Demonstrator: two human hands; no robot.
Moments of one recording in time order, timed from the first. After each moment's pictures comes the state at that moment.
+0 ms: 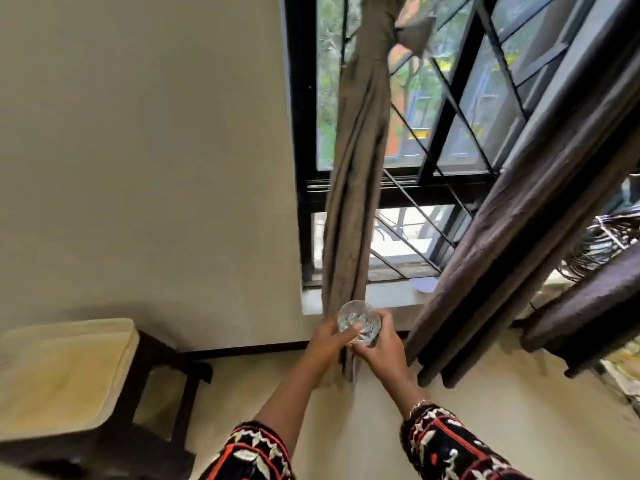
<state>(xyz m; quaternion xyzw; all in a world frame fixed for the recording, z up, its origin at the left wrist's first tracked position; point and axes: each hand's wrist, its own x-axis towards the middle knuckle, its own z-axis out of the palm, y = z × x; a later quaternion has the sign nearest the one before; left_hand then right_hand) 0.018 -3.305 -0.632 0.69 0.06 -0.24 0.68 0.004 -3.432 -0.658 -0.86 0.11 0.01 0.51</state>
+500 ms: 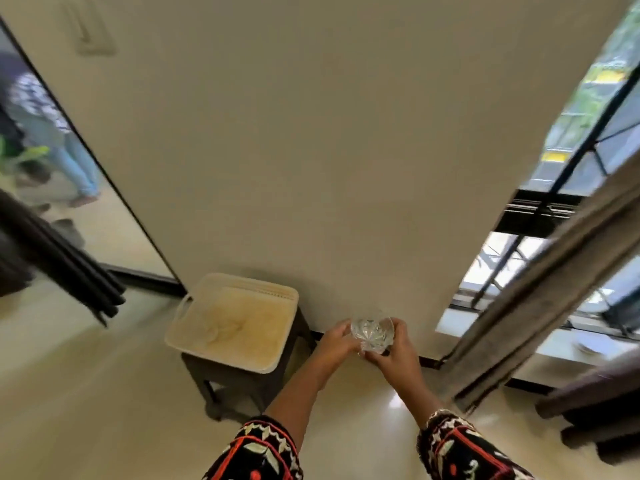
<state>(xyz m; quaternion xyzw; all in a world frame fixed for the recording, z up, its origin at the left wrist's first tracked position) -0.022 -2.994 -0.644 0.72 0.17 -0.17 0.65 -0.007 -3.133 -0.661 -0.85 -0.04 0.10 0.52</state>
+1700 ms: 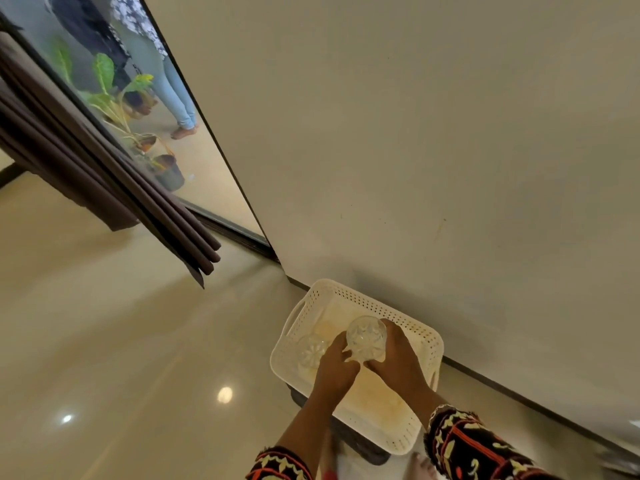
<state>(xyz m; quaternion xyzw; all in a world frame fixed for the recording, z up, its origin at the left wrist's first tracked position) 0.037 -2.691 -0.717 0.71 0.39 -0.10 0.58 0.114 -2.790 -0.760 -0.87 -0.21 0.26 0.36</state>
